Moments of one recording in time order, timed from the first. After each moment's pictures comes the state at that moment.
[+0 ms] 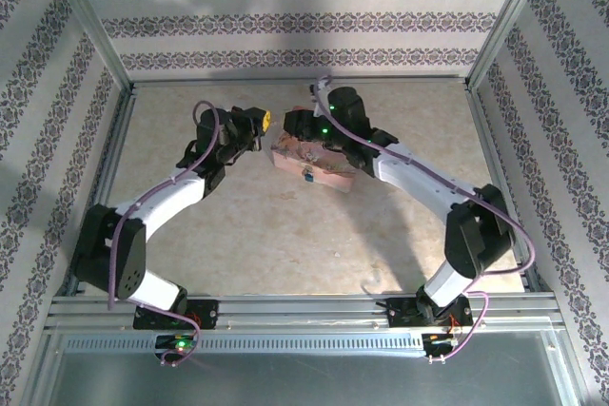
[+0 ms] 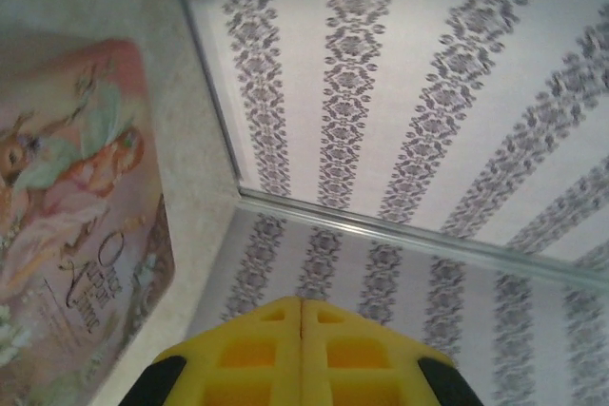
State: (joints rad) left arm -0.35 1.45 0.97 0.30 0.17 -1.61; right arm 0.56 1.61 1.27 -0.01 -0.35 0.66
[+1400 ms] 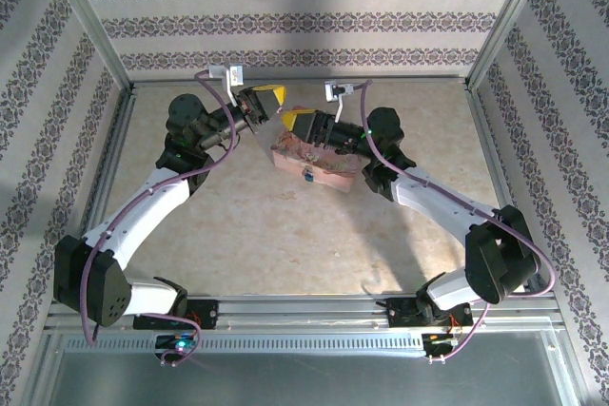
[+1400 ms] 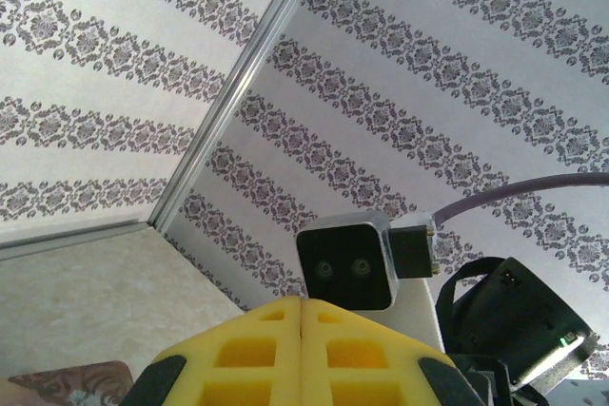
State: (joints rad) left arm -0.37 1.33 1.09 0.48 0.61 -0.69; right arm 0.55 1.47 1.01 0.69 -0.70 0.94
